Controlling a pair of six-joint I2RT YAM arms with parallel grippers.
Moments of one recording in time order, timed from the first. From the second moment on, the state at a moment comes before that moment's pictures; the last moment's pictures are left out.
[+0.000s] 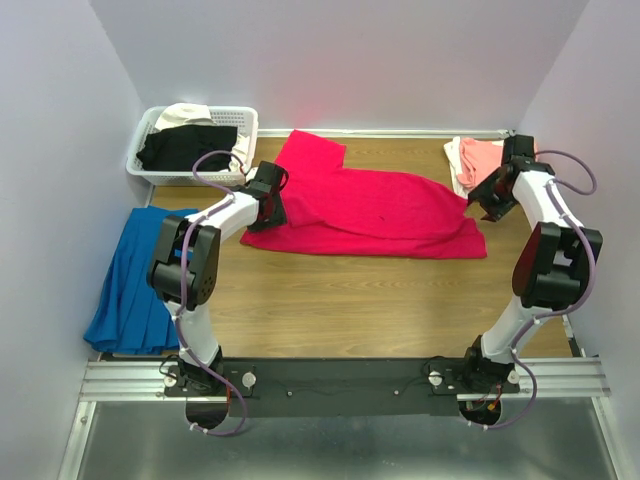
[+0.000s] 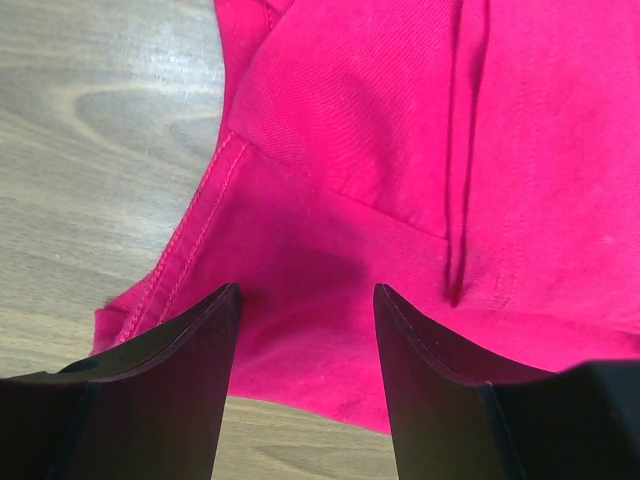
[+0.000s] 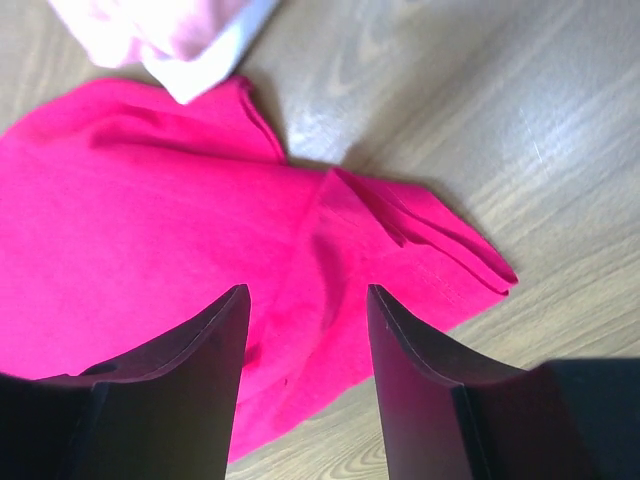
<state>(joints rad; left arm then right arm) -0.34 1.86 1.26 -0.45 -0.24 -0.58 -0.19 1.80 1.43 -0.76 0.06 0.68</state>
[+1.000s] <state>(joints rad) -0.33 1.84 1.19 -0.56 -0.25 -0.77 -0.18 1.85 1.24 -0.83 -0.02 0.49</state>
